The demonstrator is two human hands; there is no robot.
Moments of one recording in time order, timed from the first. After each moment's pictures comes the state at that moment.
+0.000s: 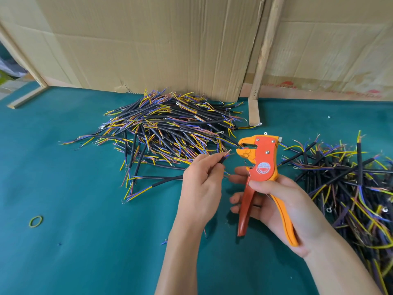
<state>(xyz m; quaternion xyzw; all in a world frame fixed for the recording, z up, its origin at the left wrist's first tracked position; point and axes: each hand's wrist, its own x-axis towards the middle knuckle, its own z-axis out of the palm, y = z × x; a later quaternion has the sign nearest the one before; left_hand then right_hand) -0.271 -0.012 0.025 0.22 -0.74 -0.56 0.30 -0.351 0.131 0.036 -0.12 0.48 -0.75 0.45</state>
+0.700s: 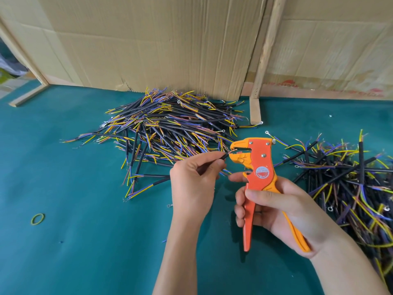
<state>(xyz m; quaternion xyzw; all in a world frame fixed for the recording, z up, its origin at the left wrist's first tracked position) -0.266 -0.018 0.027 0.26 -0.69 -0.57 0.35 -0.347 0.138 0.047 -0.19 0.48 -0.70 0.50</state>
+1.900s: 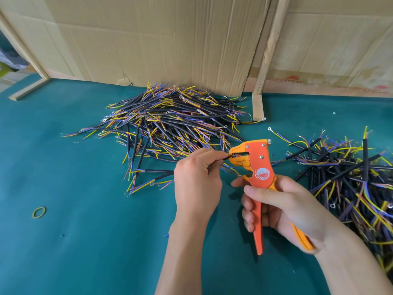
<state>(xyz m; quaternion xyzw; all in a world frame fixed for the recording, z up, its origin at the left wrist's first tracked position) -0.265 -0.014 0.029 0.25 -0.81 -0.35 0.40 -0.347 0.137 0.045 -0.17 0.54 -0.65 0.51</state>
